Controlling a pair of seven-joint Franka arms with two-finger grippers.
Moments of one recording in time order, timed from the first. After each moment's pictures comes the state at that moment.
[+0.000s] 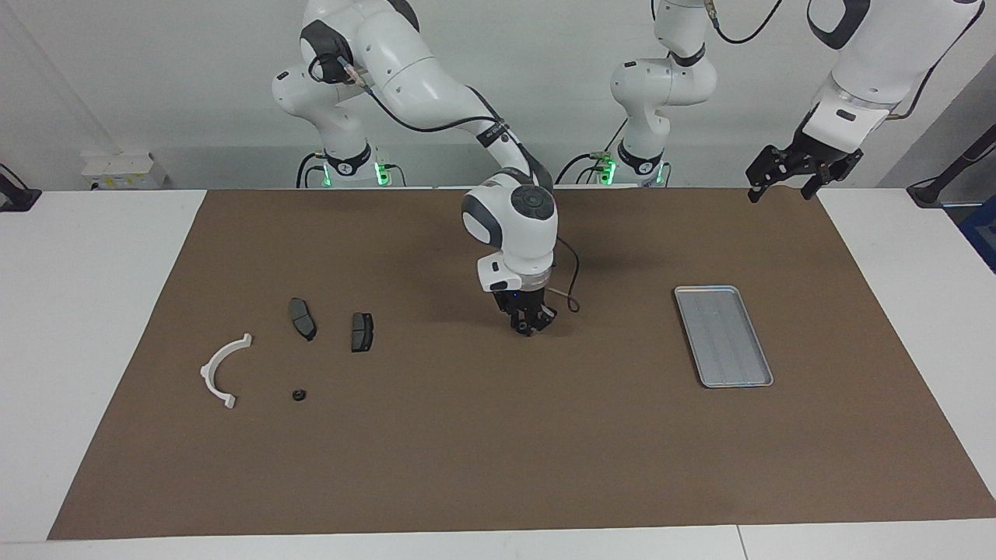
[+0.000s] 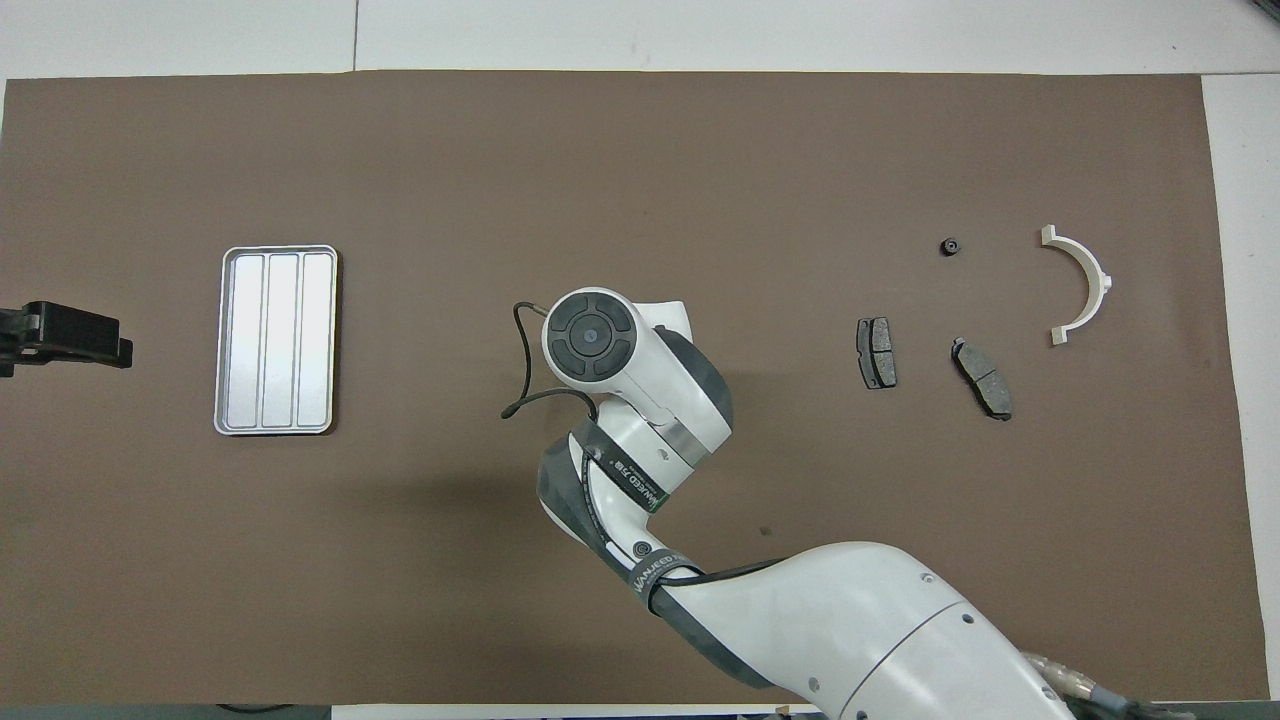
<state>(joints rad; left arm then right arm) -0.06 -0.09 0.04 -1.67 -0.01 1.53 -0.02 0.63 0.61 0.04 -1.58 -0.11 2.24 1.36</state>
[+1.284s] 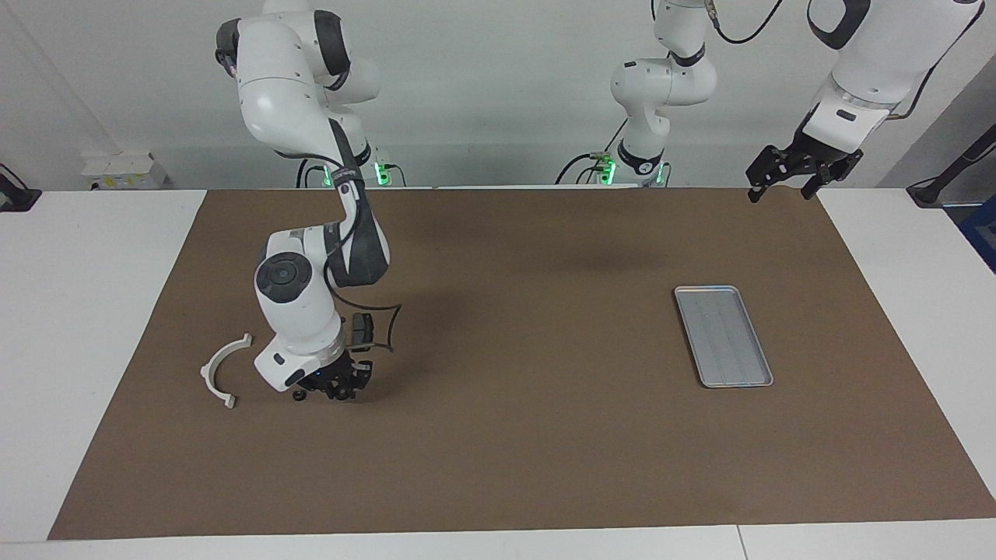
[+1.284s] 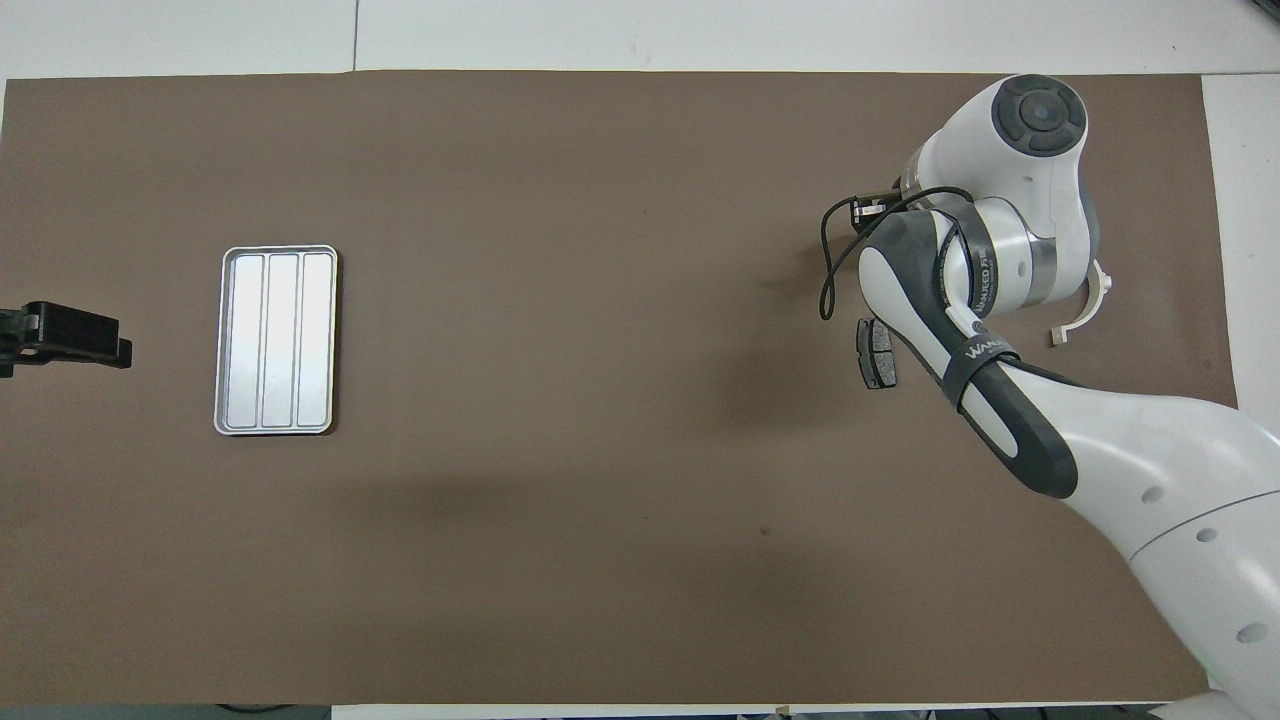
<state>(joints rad) -0.06 -0.09 0.04 -1.67 -0.01 1.53 -0.02 0.10 0.59 0.04 -1.56 -0.08 2.22 0.16</state>
